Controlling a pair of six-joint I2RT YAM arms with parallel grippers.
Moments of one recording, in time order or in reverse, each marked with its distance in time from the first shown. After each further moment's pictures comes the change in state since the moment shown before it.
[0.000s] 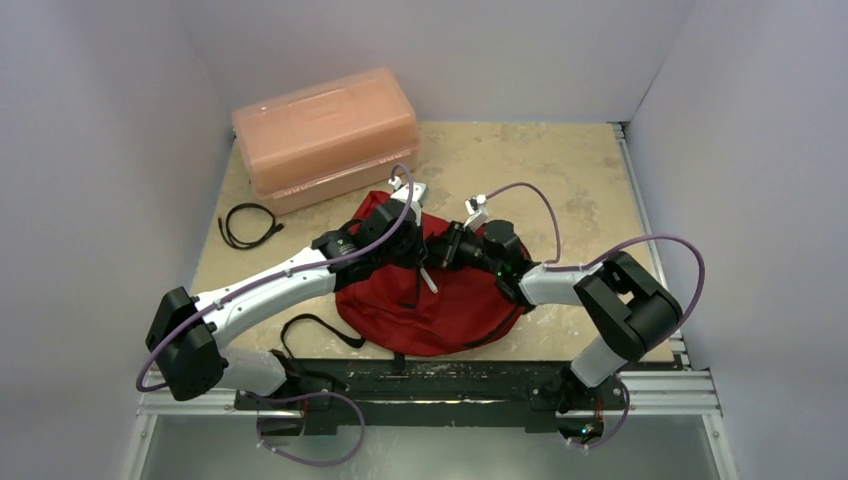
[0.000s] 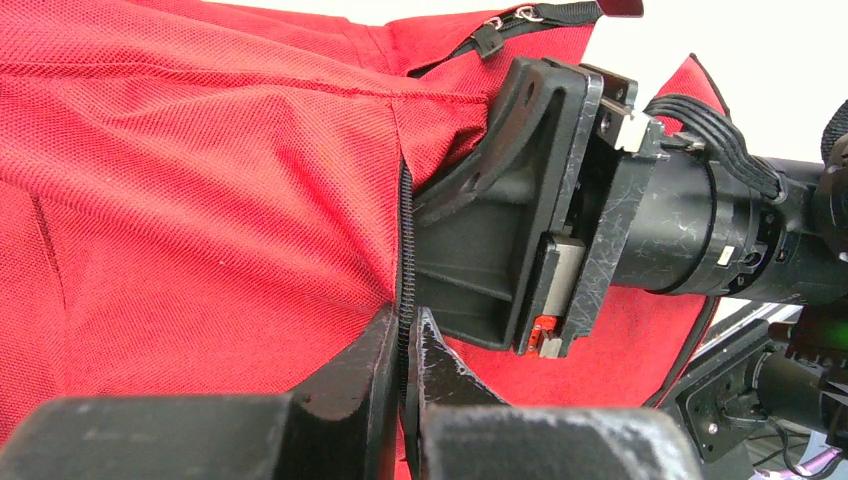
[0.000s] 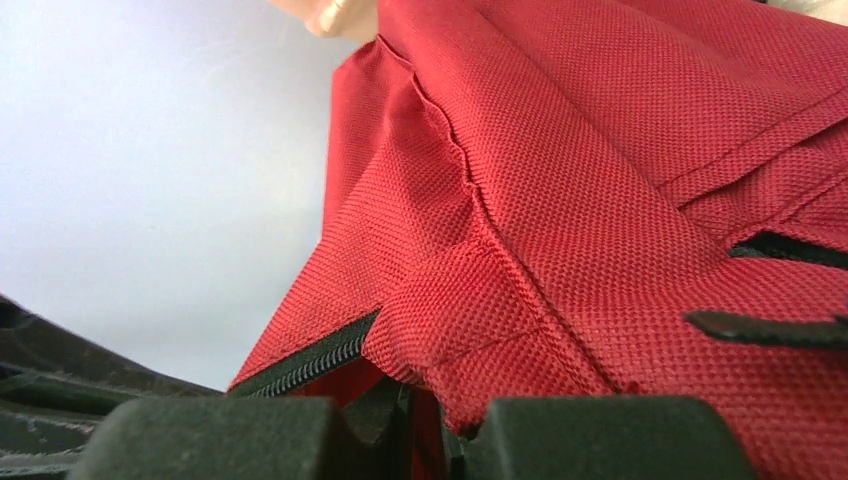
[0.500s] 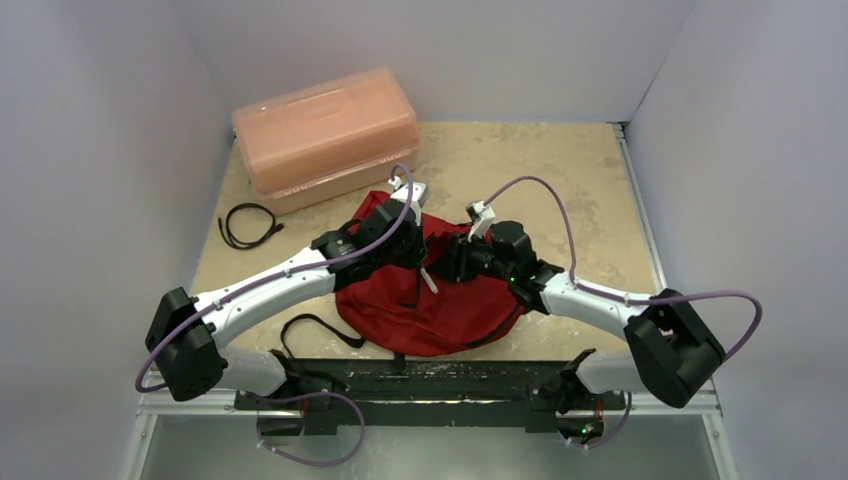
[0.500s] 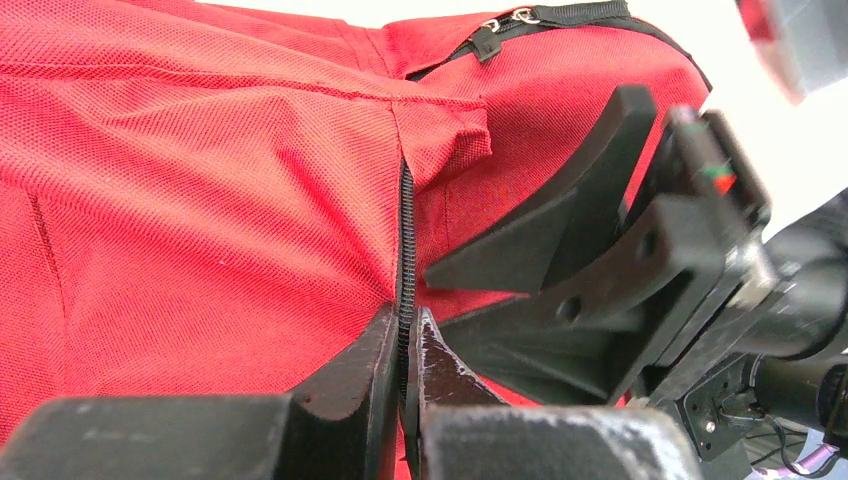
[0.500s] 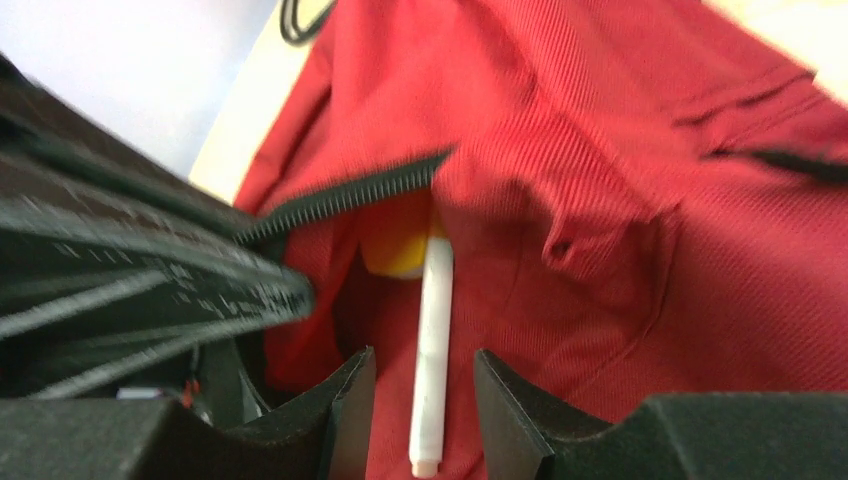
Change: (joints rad) left arm -0.001 -0.003 0.000 0.000 0.001 0.000; right arm 0.013 -0.280 0.016 -0.462 0.038 -0.378
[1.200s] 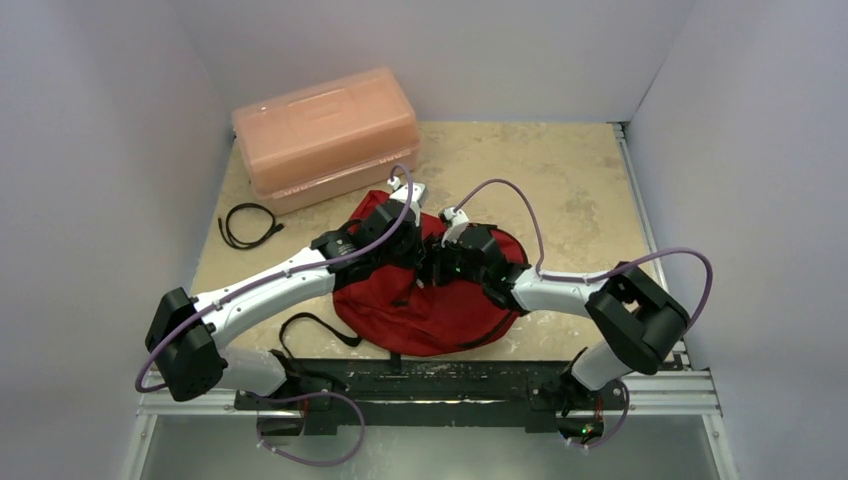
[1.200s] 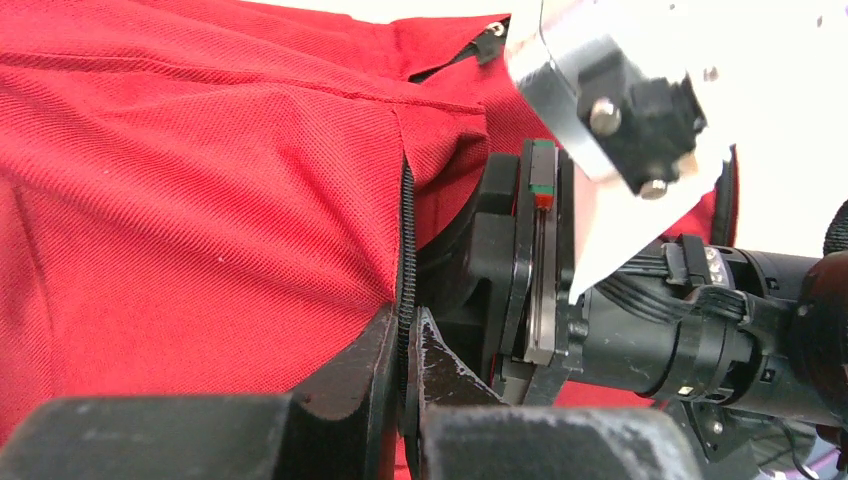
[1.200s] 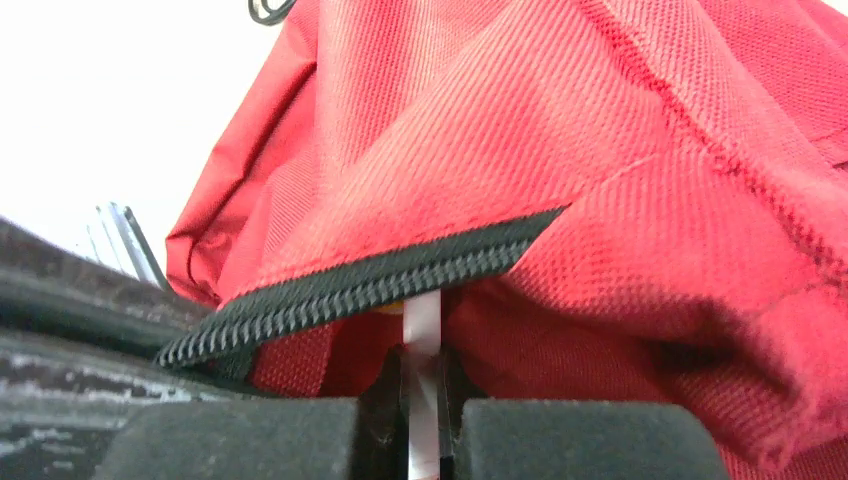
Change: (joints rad) left arm 0.000 0.000 0.000 -0.004 -0.001 -0.001; right arm 0.146 0.189 0.044 0.108 0.159 -0.064
